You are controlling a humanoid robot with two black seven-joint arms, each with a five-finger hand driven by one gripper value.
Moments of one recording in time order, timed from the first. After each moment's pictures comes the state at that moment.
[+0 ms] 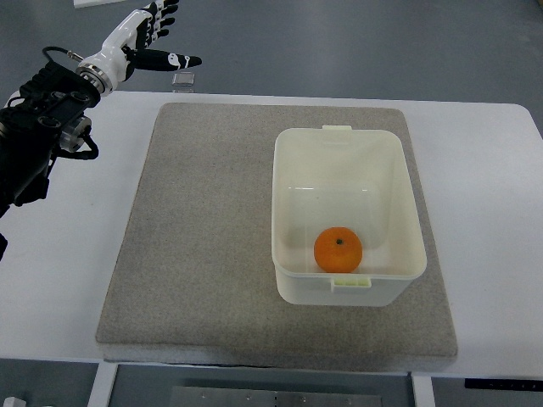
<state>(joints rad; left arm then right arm) -1.16 0.18 -0.02 -0.17 0.07 -0.17 -0.45 0.01 0.00 -0.06 0.17 0.03 -0.09 0.17</state>
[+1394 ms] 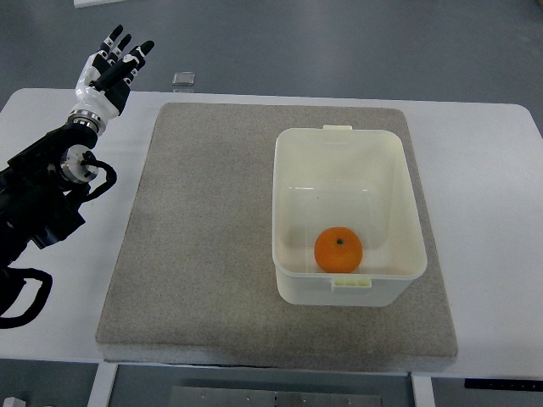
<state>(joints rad) -1.00 0.15 -0.61 -0.18 -0.10 -0.29 -0.40 0.01 0.00 -0.06 0.17 0.03 -0.09 0.17</state>
